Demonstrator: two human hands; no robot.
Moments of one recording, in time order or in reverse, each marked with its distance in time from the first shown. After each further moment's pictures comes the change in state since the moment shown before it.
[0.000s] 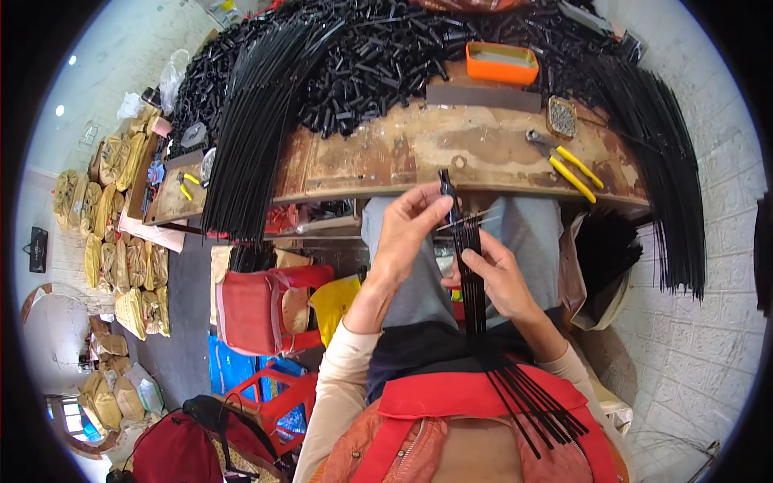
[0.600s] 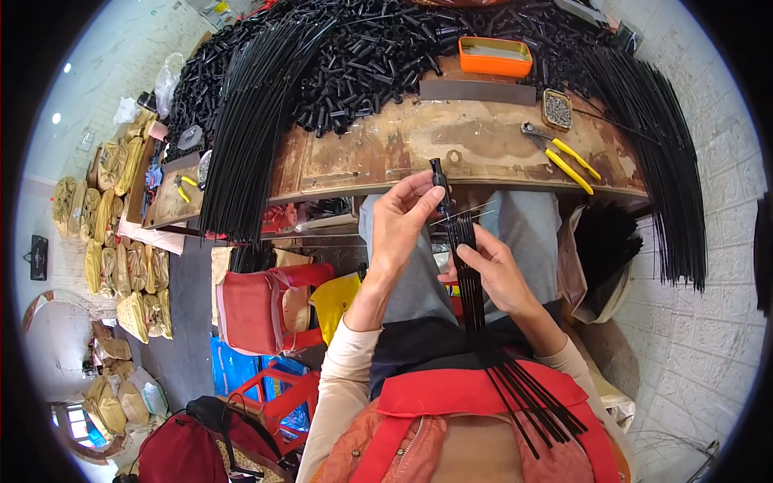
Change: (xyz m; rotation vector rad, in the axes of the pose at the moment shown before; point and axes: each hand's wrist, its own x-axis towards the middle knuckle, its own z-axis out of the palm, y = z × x) left_hand 0.002 0.005 0.006 0.017 0.099 0.100; right_hand 0.002 0.000 0.000 0.025 -0.009 0.008
